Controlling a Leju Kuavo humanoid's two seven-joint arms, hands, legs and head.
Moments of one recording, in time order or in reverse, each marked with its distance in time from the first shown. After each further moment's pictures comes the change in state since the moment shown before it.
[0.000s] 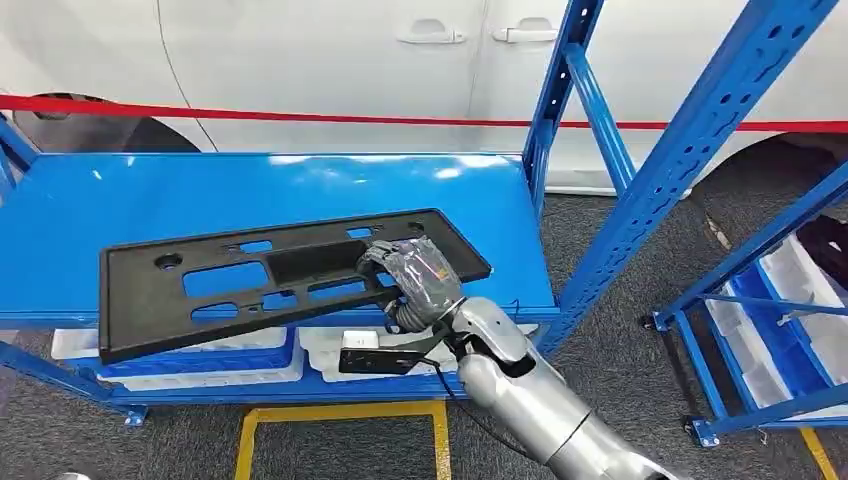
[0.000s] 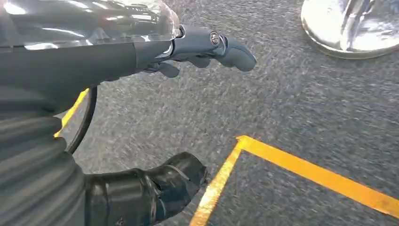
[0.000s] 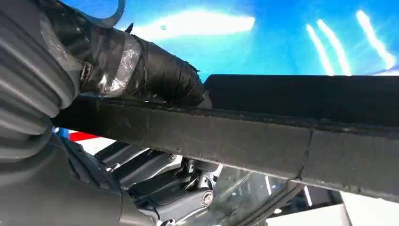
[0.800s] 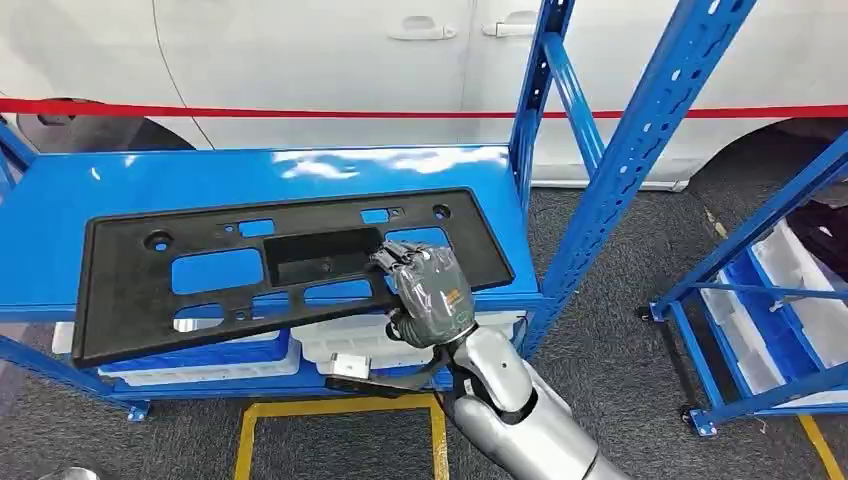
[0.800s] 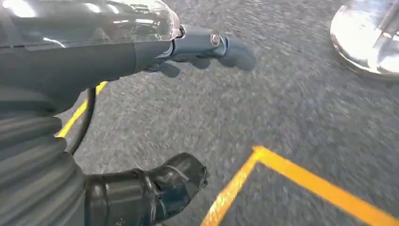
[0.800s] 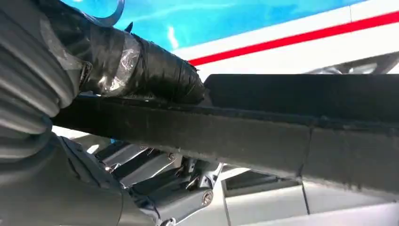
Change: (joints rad) left arm 0.016 0.021 0.087 0.000 0.034 0.031 -0.005; right arm 0.126 -0.016 0.009 -0.228 0.286 -0.190 0.193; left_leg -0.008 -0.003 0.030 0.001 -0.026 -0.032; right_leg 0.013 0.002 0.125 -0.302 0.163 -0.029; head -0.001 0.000
